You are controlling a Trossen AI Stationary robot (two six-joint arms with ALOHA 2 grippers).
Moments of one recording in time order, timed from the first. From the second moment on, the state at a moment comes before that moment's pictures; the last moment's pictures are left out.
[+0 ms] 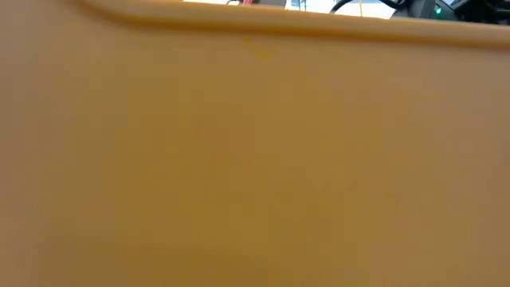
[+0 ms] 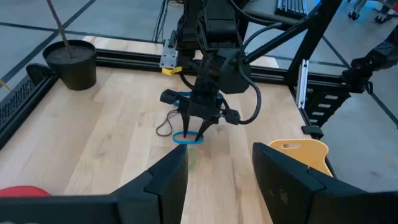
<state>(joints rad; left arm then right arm) -0.04 1.17 1.17 -0.42 0.05 -0.14 0.29 1.49 0.56 -0.21 0.27 0.43</state>
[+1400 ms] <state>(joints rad) -0.04 1.17 1.17 -0.43 0.05 -0.13 0.30 1.49 0.57 -0.28 0.35 0.41</state>
